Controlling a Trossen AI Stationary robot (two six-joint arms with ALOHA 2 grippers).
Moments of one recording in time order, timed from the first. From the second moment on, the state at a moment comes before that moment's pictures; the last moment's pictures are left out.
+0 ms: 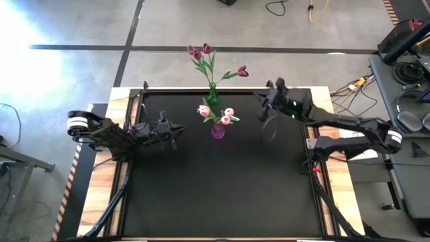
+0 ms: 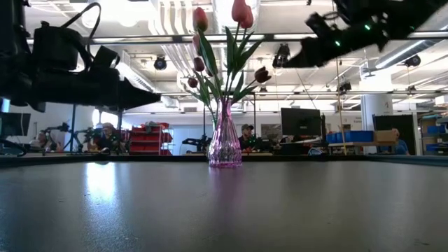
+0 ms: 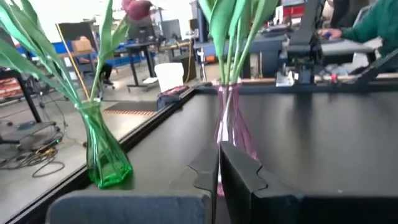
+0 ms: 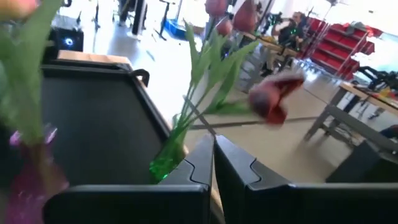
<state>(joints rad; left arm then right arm) 0.25 1.44 0.01 1.45 -0.11 0.12 -0.53 1.08 0.60 0.34 0.05 -0.33</state>
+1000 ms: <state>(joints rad) 0.24 1.07 0.01 0.99 -0.17 0.11 -0.31 0.28 0.01 0.30 0.25 -0.21</state>
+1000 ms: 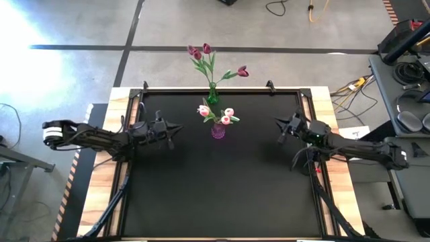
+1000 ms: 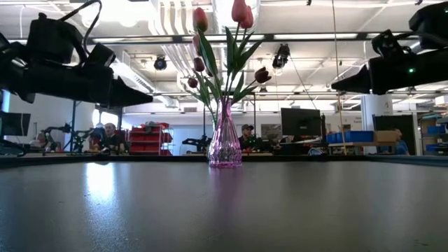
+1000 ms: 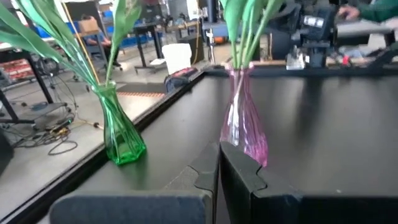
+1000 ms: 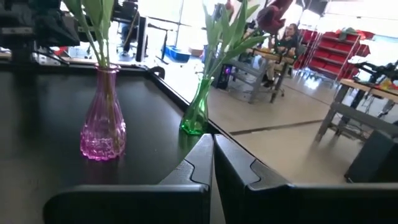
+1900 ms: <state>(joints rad) 0.24 0.25 0.01 0.21 -0.17 0.10 -0.31 0.00 0.01 0.07 0.21 -0.21</state>
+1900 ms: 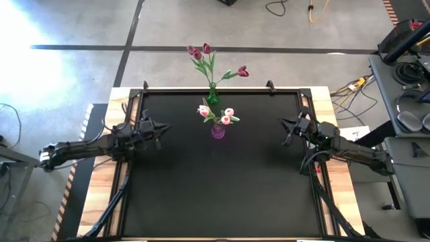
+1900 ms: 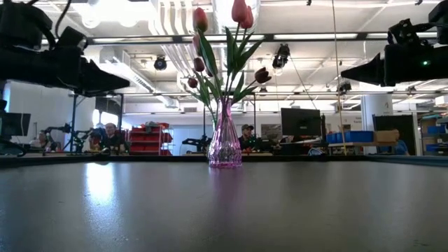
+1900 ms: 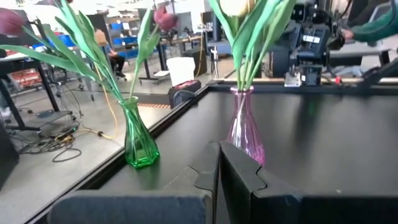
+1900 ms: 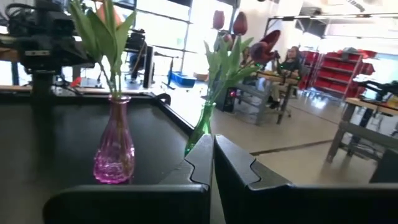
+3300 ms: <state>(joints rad) 0.23 0.08 0.01 0.04 -0.16 0.01 -0.31 0.02 0.01 0.08 0.27 -0.21</state>
